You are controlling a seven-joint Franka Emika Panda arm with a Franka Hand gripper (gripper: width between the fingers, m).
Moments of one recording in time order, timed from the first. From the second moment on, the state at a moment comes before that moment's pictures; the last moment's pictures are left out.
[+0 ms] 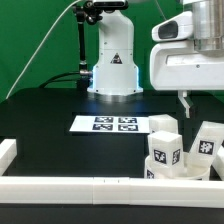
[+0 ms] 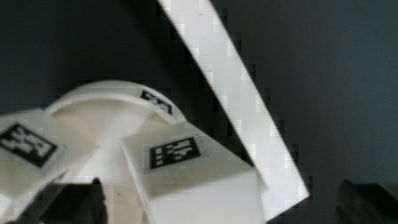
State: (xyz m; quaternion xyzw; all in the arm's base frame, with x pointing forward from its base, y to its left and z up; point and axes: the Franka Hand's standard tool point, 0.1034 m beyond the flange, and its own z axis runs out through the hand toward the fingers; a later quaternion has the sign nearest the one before) arm 0.610 0.116 0.102 -0.97 0.25 -0.01 0.07
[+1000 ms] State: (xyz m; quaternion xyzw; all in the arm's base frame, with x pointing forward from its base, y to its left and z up) arm 0.608 0.111 0.099 -0.97 -0.22 -0.04 0.03
